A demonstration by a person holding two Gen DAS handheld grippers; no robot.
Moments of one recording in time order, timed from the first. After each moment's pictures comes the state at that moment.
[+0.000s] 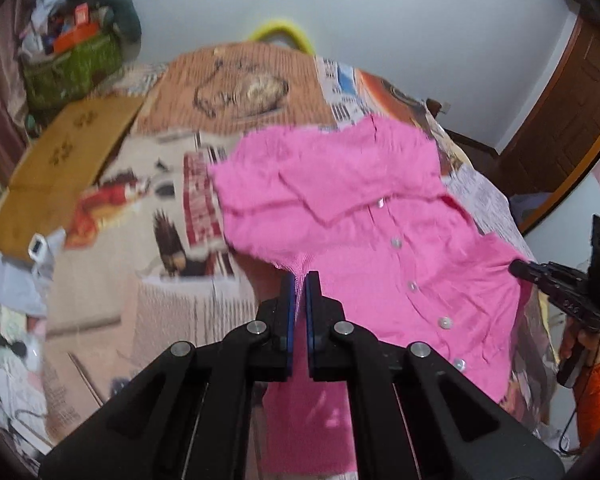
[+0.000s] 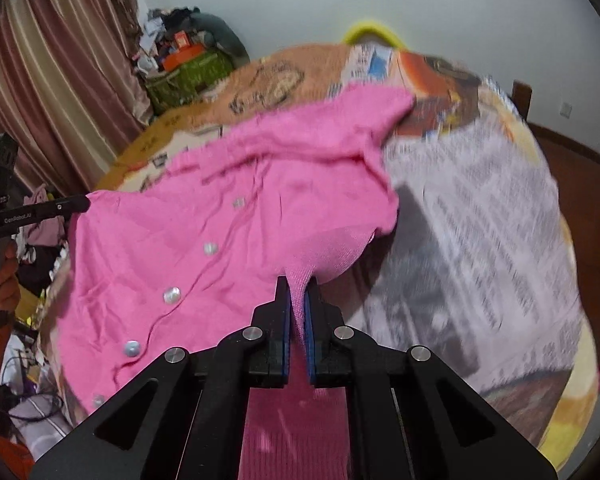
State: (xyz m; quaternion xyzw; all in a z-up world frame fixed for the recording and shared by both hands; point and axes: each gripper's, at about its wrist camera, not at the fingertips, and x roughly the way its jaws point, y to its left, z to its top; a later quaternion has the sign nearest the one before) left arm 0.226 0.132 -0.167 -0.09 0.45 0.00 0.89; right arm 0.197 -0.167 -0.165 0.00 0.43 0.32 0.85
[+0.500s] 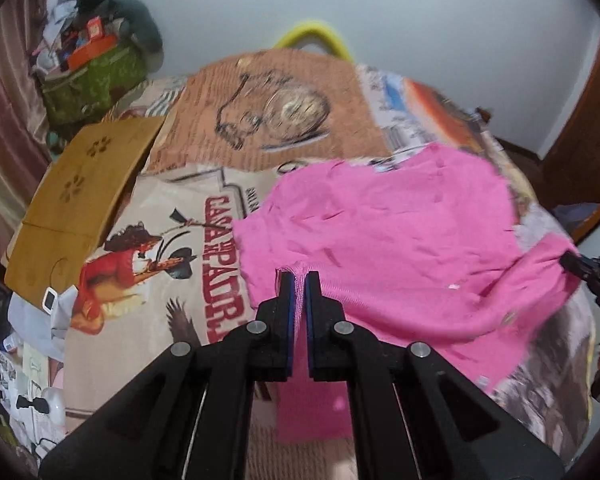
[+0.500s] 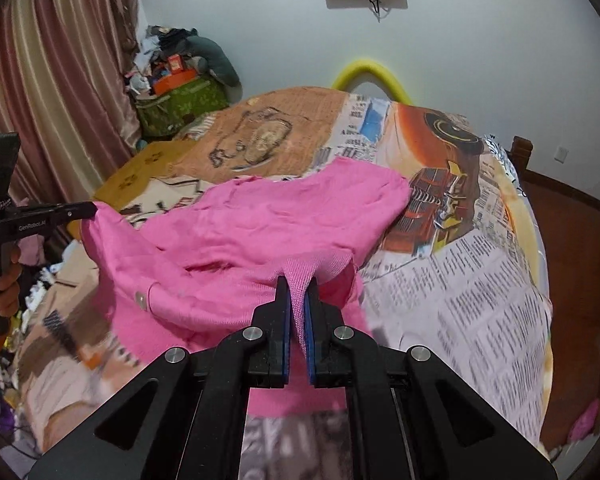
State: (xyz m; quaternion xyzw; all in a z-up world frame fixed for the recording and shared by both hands) left arm 0.342 0.162 -0.201 -0.06 0.47 0.07 0.88; right arm 0.282 -0.136 -0.154 -0.03 0.40 0.29 0.87
